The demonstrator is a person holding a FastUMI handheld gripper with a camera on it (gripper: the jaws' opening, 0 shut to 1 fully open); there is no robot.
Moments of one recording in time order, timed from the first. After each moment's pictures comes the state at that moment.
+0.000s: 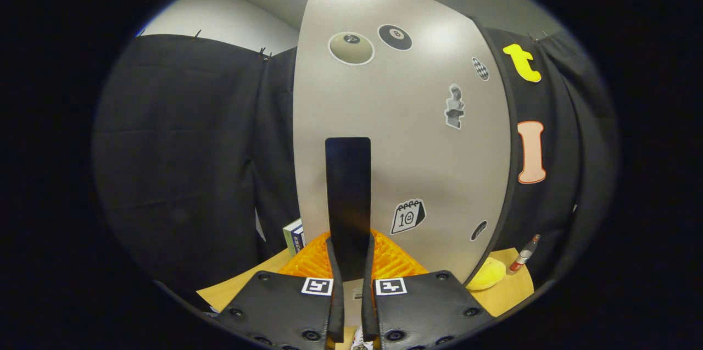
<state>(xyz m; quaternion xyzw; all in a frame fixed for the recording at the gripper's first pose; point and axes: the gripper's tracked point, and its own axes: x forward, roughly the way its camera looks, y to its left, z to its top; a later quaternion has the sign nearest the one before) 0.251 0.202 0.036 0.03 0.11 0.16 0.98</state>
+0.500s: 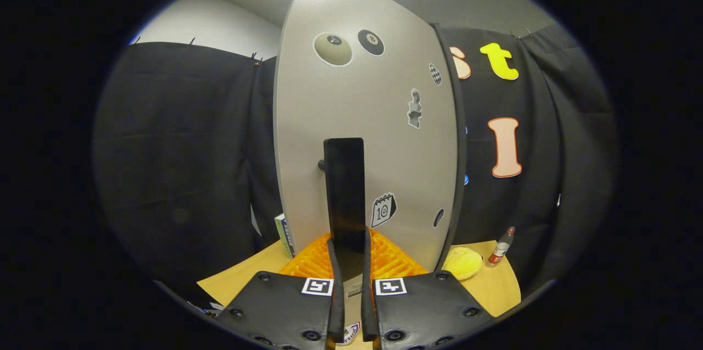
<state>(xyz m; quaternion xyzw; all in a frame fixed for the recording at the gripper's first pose) 0.234 0.181 0.037 0.03 0.12 0.14 0.98</state>
